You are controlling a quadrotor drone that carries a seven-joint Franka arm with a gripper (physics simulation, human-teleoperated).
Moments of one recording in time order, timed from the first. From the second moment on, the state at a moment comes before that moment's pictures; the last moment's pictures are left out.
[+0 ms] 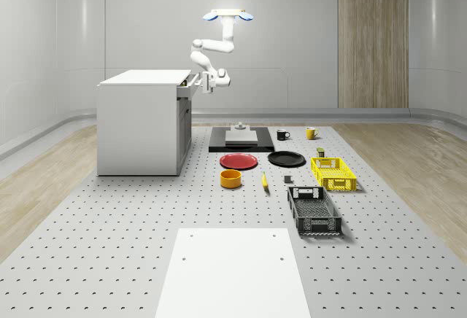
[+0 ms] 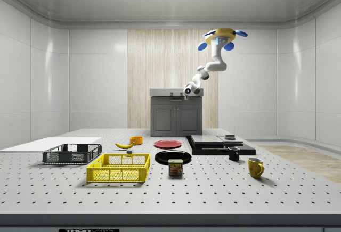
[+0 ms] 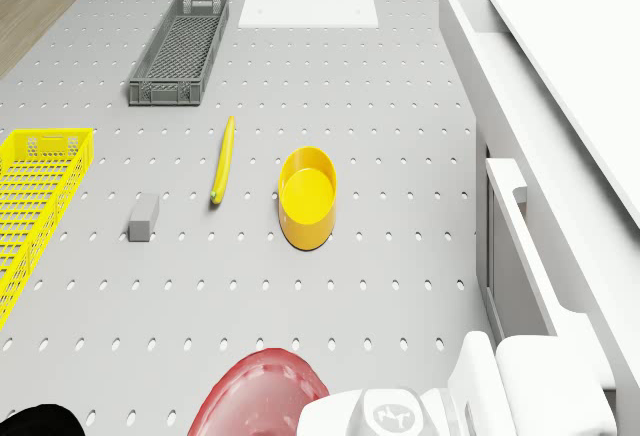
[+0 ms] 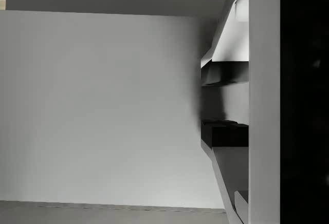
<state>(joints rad) -1.66 -1.71 0.88 -2.50 -2.87 0.68 1.65</state>
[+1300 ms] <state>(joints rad) -1.71 -1.72 0.78 -2.38 -2.85 0.79 1.77</state>
